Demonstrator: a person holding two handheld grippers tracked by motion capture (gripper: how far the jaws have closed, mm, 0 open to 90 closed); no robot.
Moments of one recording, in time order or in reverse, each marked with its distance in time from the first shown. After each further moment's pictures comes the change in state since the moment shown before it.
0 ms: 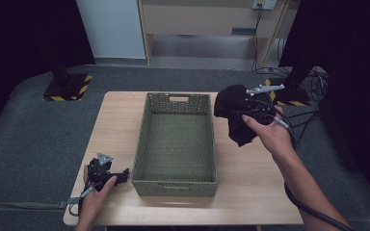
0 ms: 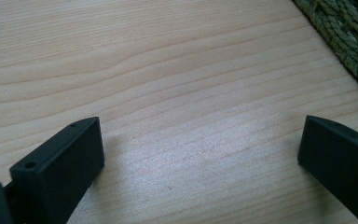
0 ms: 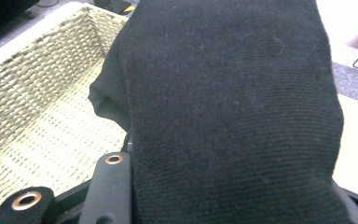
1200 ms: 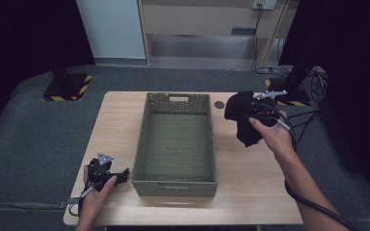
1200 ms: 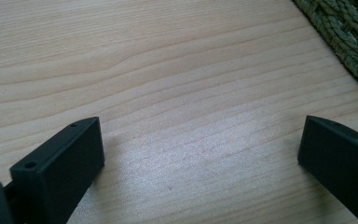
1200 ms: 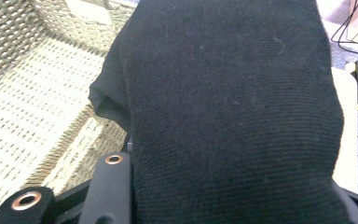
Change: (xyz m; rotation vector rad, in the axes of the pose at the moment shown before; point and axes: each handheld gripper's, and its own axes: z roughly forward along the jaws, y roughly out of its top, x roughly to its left) left arm 0.000 0.000 0.000 0.000 0.000 0.000; right arm -0.042 -0.030 0.038 0.052 -0.078 0.048
